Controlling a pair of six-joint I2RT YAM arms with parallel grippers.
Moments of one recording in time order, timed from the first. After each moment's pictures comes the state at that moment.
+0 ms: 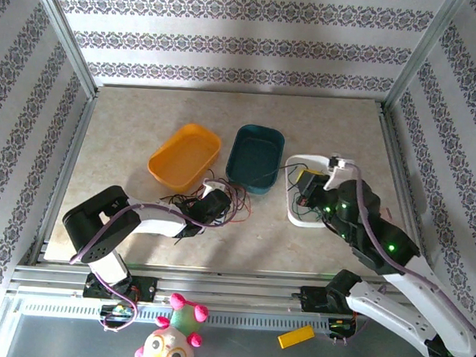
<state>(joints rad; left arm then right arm) -0.84 1.66 0.65 0.12 -0.37 -0.55 0.75 0.66 0.91 -0.54 0.29 0.60</state>
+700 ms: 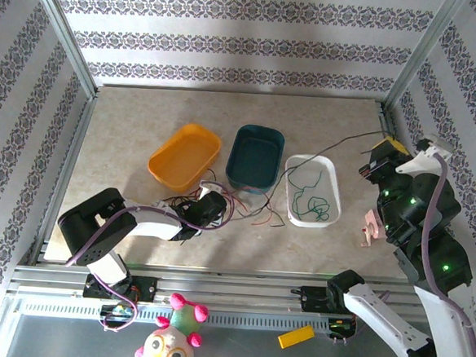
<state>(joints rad) -0.84 1.62 0.60 0.16 -0.37 -0.55 0.43 0.70 1.31 -0.66 0.52 0.46</state>
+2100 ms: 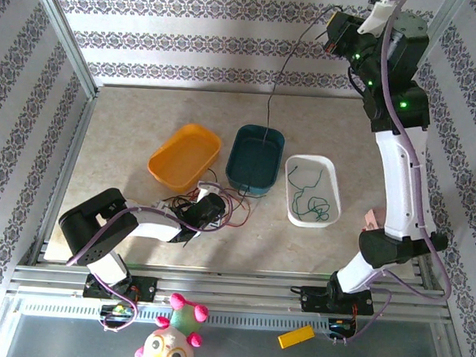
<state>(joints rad) -0.84 1.64 0.56 0.21 -0.41 -0.57 0.20 1.64 2.26 -0.58 -0.12 0.38</state>
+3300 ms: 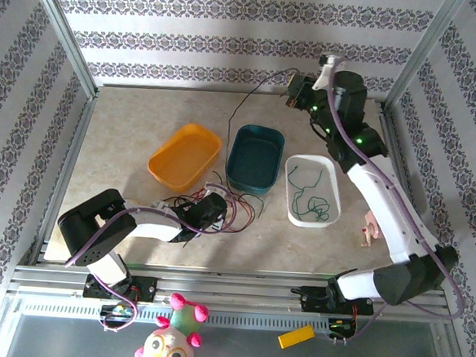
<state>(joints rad) -0.86 1.62 0.59 0.18 -0.33 -0.45 0.38 1.37 1.55 -0.30 -0.03 0.46</state>
